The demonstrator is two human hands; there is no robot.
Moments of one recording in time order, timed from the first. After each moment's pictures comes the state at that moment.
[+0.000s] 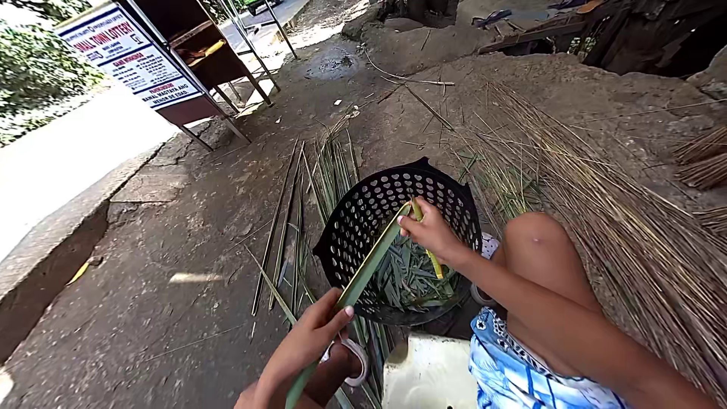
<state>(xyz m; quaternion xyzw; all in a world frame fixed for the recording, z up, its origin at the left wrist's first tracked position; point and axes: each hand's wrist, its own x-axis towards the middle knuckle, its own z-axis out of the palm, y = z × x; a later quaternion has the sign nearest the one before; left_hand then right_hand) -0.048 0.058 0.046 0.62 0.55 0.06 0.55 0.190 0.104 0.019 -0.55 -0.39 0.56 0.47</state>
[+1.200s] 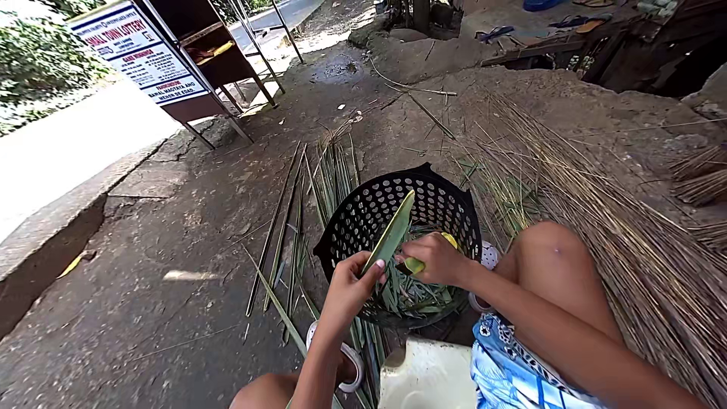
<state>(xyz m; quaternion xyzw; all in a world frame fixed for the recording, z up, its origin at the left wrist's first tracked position) 0.025 0.072 0.049 0.58 0.55 0.28 0.52 0.199 0.088 -0.038 -0.36 -0.80 0.09 0.47</state>
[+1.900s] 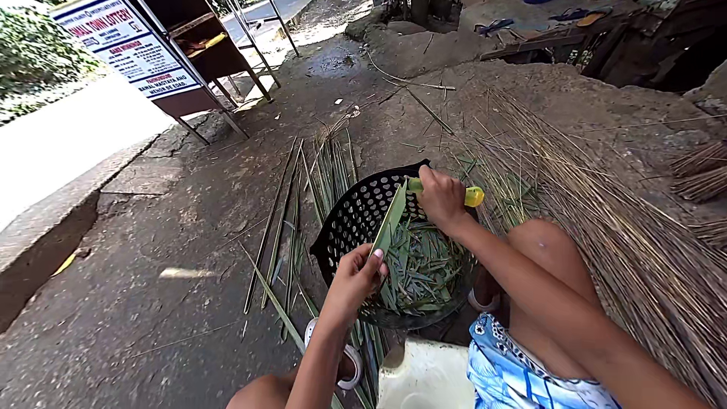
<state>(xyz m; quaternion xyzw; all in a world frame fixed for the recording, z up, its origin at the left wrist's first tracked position) 0.036 0.082 0.052 0.53 0.55 0.28 0.59 0.205 0.140 0.002 -0.70 -0.63 0.05 0.33</state>
